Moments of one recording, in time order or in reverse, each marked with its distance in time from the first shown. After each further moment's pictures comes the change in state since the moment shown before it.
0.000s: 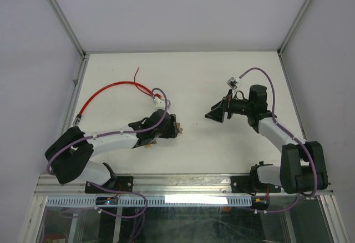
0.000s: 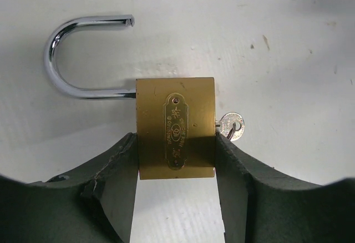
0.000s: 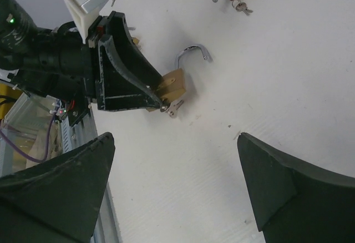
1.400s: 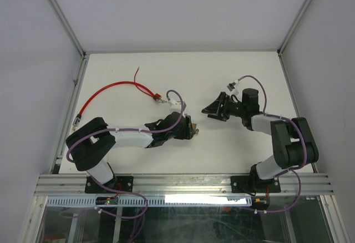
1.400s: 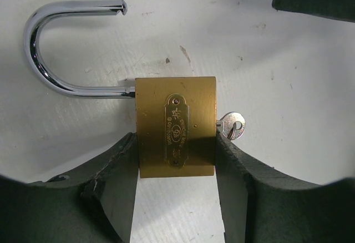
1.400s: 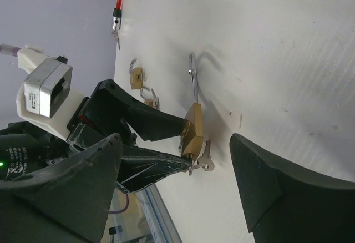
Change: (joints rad) left arm -0.135 0.233 0.097 0.217 0.019 -0.079; right arm 0.010 0.281 -0.052 0.268 0.140 0.552
